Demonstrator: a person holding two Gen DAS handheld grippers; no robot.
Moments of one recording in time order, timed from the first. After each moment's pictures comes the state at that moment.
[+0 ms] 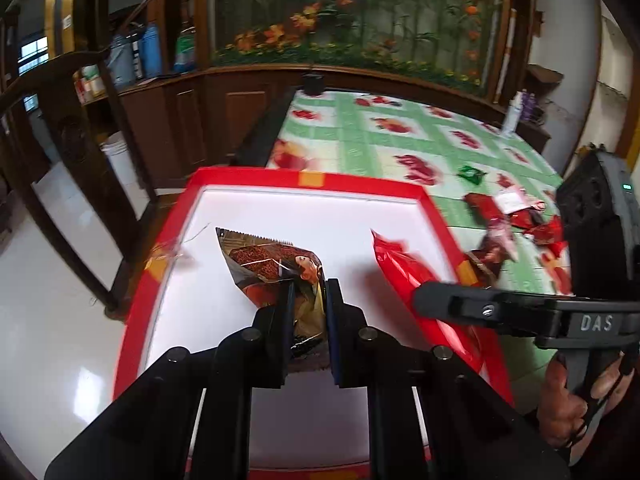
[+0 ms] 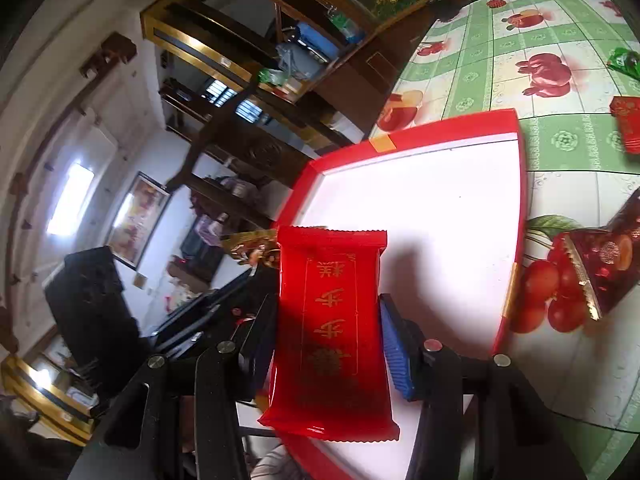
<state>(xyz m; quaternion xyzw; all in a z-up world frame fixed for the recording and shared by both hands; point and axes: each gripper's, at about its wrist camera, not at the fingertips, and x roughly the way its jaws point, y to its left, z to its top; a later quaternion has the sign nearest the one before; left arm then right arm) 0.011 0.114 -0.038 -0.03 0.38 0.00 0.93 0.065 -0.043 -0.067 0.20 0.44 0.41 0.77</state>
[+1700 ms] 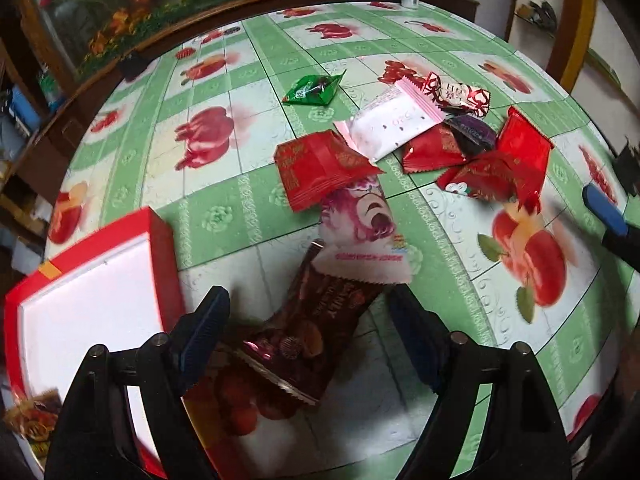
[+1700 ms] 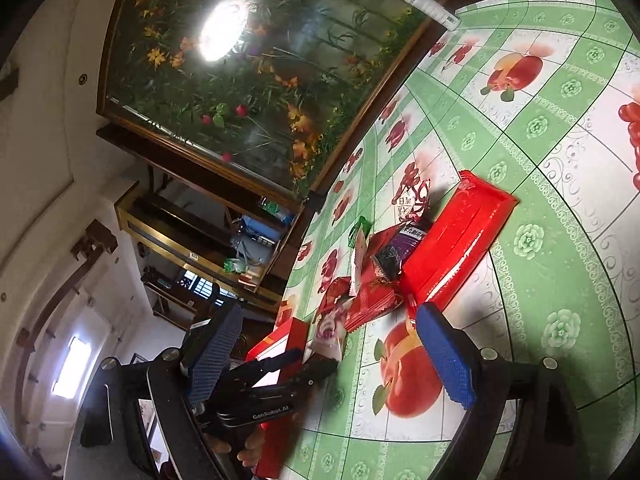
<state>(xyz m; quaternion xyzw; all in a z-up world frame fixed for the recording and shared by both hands) 0.116 -0.105 -0.083 0.13 0.49 -0.13 0.85 0.030 -0.366 -0.079 0.45 0.27 0.24 0.82</state>
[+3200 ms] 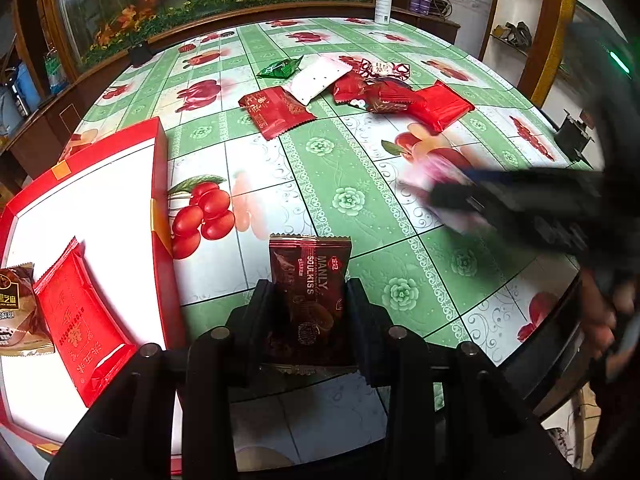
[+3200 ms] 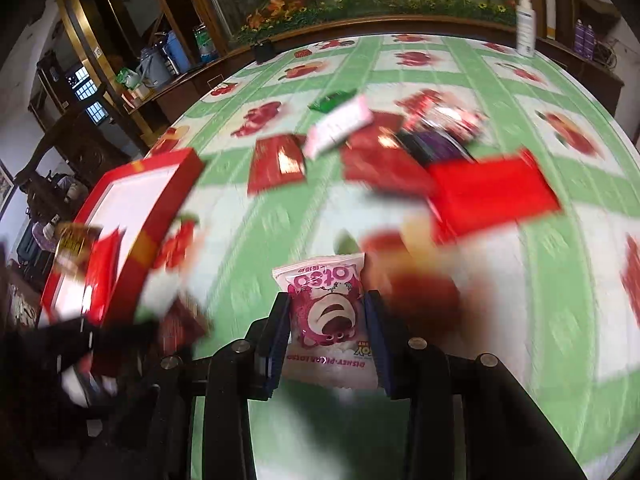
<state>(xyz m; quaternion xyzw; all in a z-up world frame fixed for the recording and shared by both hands) 0.003 -0.092 -0.080 0.09 0.47 -0.16 0.87 0.019 -0.252 -0.074 0.05 0.46 0.14 0.87</state>
